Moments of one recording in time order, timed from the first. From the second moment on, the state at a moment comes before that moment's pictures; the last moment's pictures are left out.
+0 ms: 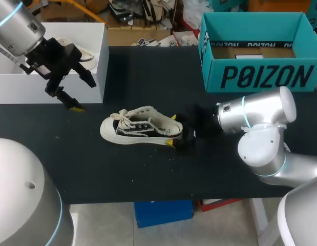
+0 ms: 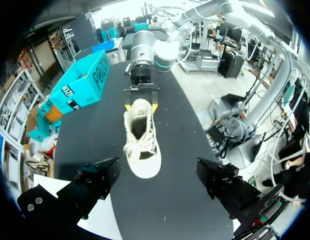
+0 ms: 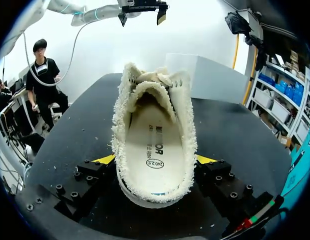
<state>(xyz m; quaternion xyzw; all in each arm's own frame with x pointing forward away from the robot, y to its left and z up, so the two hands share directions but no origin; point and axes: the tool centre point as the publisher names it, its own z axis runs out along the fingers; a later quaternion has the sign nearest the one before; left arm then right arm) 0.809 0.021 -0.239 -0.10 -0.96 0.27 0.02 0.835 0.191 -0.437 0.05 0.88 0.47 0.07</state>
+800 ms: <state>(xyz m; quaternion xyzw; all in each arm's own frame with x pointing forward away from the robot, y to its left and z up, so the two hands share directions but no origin) 0.788 0.004 -0.239 0.05 -0.98 0.17 0.08 0.835 0.191 -0.437 0.05 0.88 0.47 0.07</state>
